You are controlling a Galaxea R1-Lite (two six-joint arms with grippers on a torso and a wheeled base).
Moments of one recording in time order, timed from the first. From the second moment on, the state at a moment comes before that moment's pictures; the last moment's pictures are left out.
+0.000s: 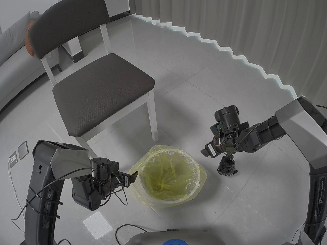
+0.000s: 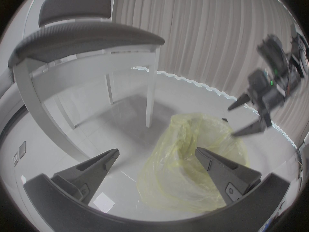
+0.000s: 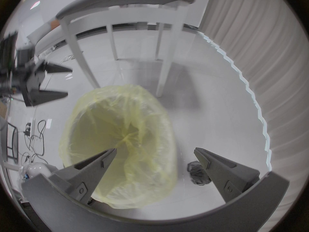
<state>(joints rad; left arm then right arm) -0.30 2.57 -0.77 -1.33 -0.01 0.02 0.41 2.30 -1.39 -0.16 -0.21 -0.20</state>
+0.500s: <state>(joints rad) -0.27 2.60 -0.93 -1.13 0.00 0.05 0.29 2.32 -1.39 -0.16 -0.17 -0.17</state>
